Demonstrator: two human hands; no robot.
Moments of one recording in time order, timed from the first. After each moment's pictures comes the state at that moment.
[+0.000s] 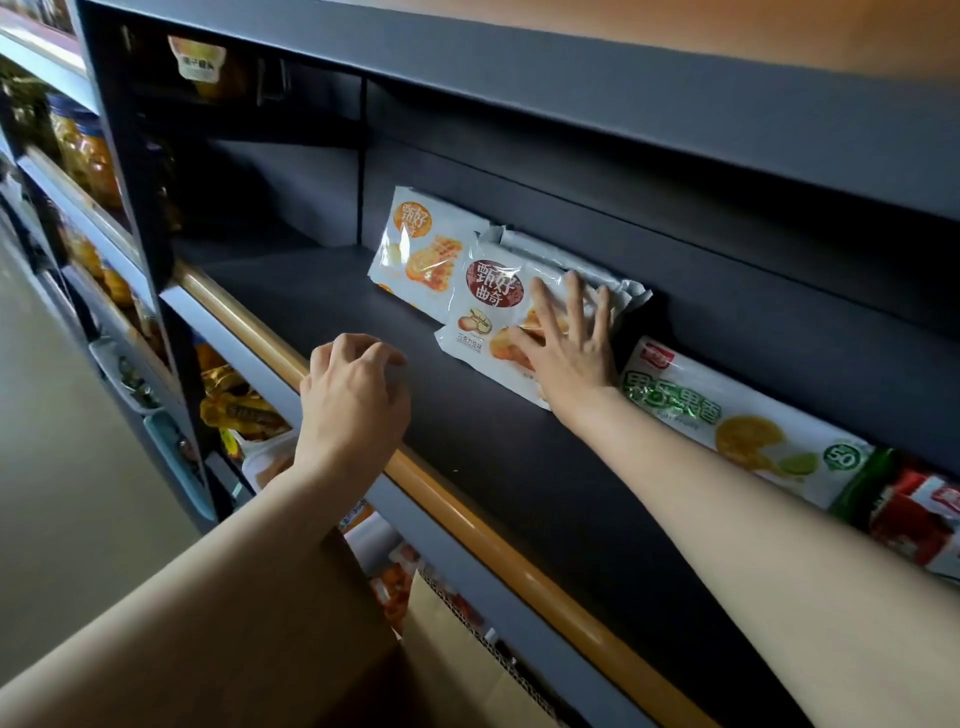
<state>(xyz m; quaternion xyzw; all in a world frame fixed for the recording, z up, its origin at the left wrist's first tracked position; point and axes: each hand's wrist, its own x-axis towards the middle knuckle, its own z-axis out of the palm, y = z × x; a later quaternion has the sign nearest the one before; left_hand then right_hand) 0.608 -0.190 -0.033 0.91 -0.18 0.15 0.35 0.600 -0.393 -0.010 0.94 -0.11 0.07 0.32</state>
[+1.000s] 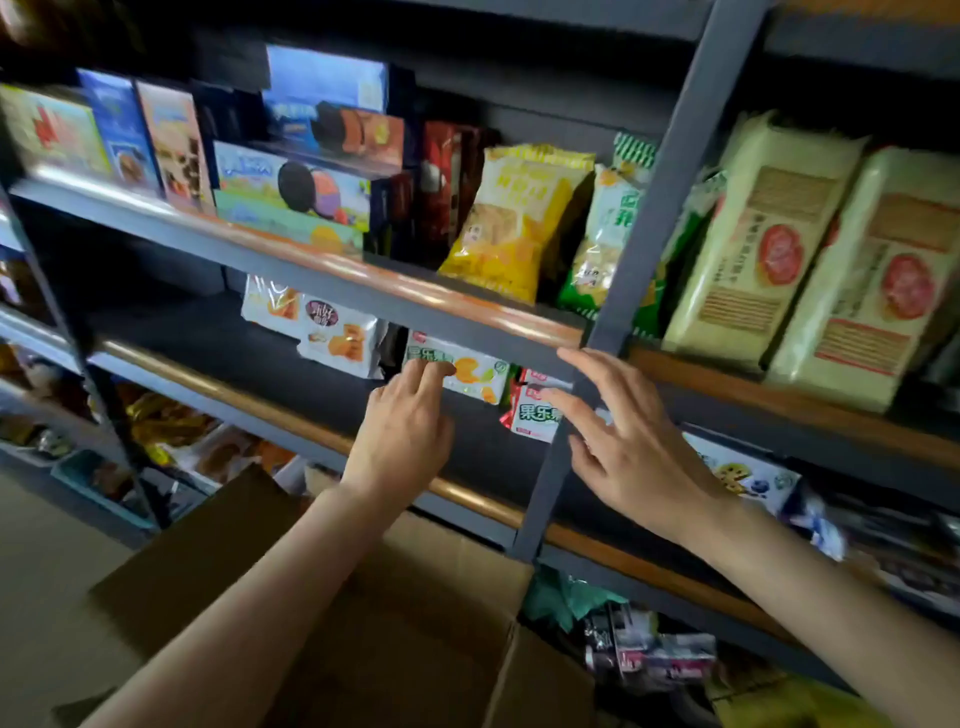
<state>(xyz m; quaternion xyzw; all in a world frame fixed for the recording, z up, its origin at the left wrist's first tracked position) 0.278 -0.174 0.160 0.81 -0.48 0.13 0.33 0.109 -0.322 0.186 0.95 -0.03 0.29 0.14</state>
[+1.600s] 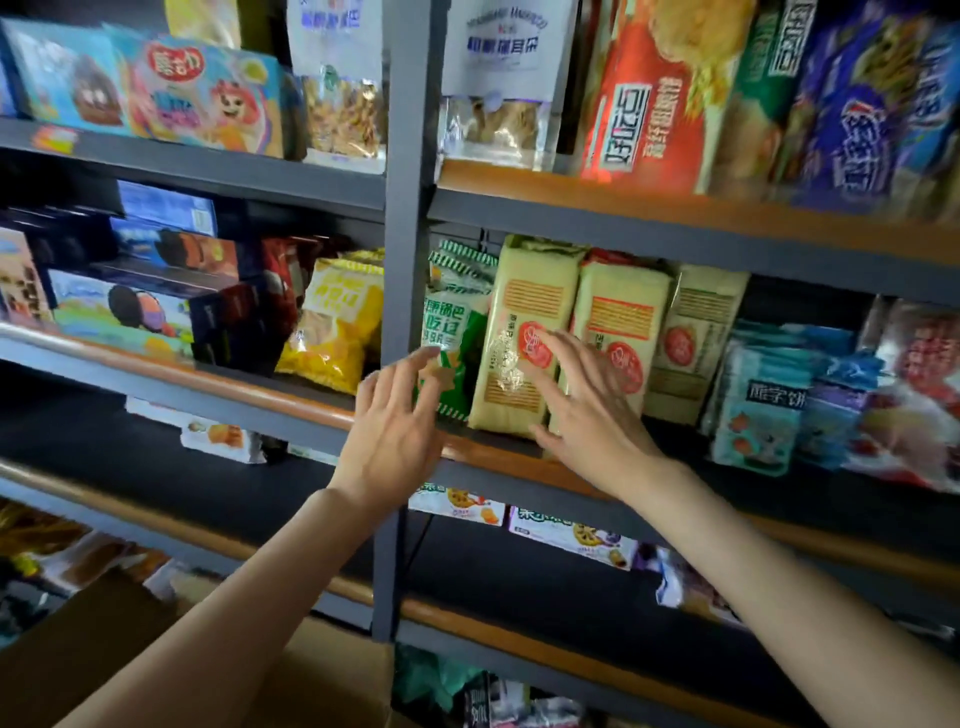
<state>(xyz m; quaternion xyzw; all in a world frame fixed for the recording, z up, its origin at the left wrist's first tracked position) 0.168 -0.297 0.256 0.73 -0.54 0.34 0.23 0.013 -0.447 0.284 0.91 -0.14 0.32 0.21</state>
